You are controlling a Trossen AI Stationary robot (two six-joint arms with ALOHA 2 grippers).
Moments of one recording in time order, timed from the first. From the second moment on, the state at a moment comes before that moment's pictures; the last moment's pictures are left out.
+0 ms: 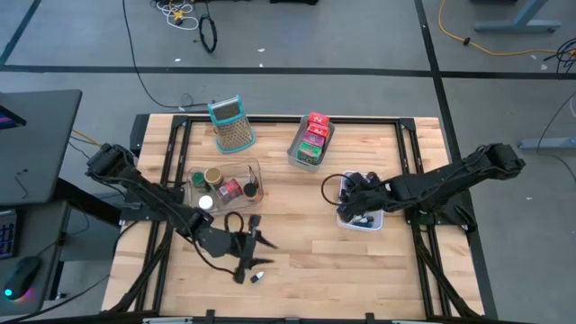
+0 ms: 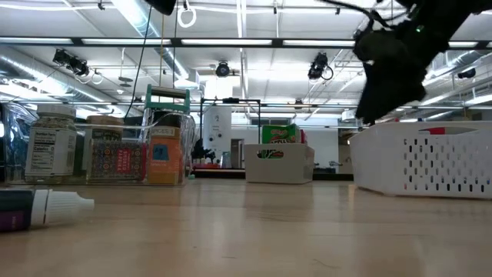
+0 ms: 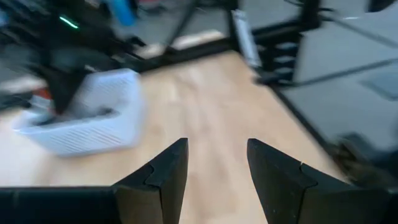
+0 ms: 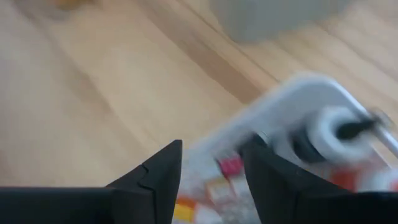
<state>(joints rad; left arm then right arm) -0.58 1.46 0.84 0.29 -0.43 0.02 0.25 1.24 0.76 -0.63 0.48 0.90</state>
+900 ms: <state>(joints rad) -0.75 1.72 0.87 0.09 -0.30 -0.75 0.22 1.24 0.76 0.30 0.48 -0.09</state>
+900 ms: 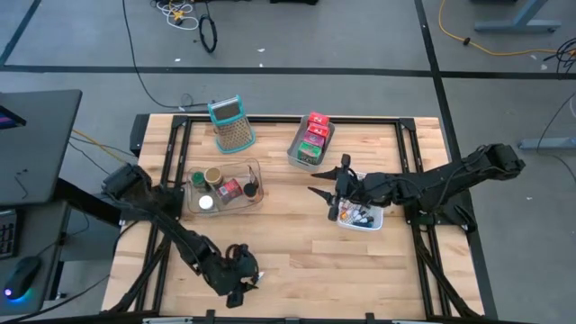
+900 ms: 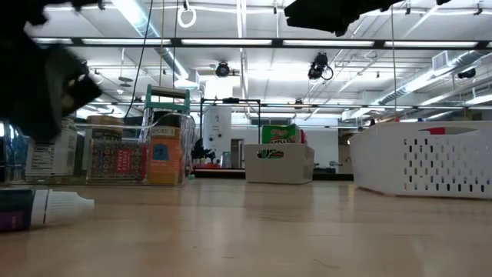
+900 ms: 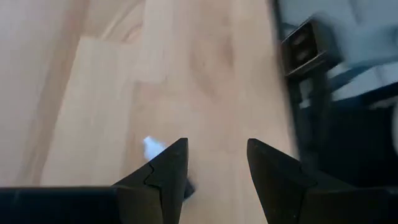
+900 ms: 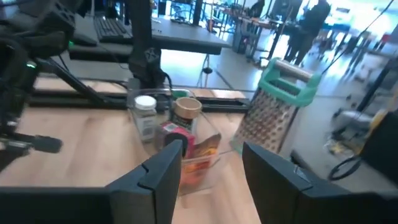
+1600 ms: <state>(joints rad) -0.77 1.85 0.88 0.00 -0.38 -0.92 0.08 1.24 0.76 0.52 0.48 -0.38</state>
